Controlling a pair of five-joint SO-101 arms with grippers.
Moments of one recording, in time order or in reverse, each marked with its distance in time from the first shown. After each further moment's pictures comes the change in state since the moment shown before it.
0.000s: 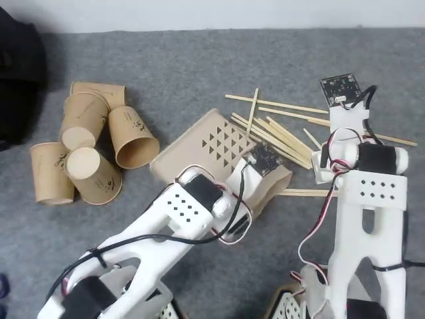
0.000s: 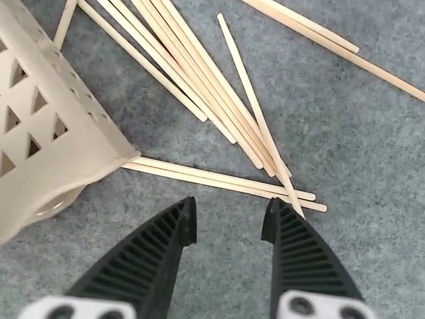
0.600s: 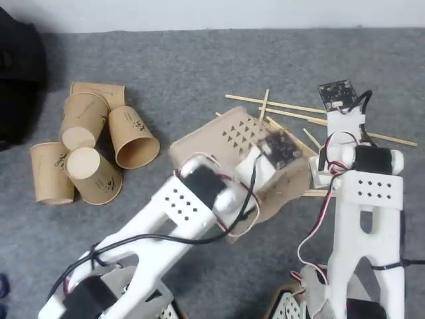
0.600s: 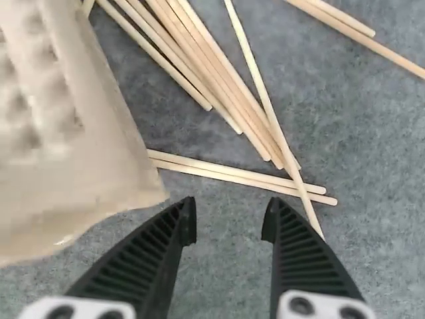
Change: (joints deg) left arm 1.9 0.2 -18.8 12.4 -4.9; right arm 0.9 0.0 4.7 -2.7 0.0
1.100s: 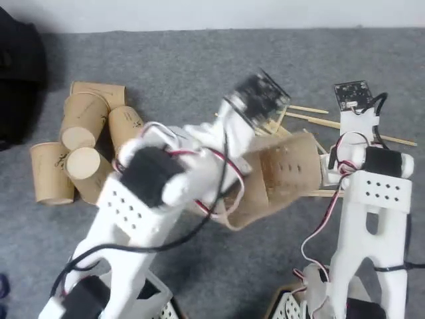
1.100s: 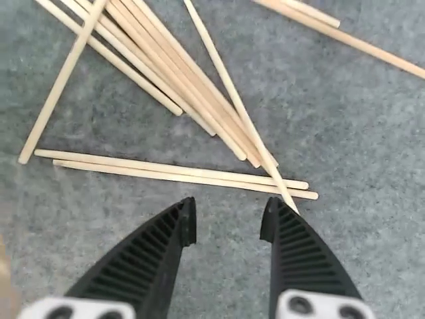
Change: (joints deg) left arm -7.0 0.0 -32.5 16.1 2.0; right arm 3.7 0.0 0.0 -1.4 0.0
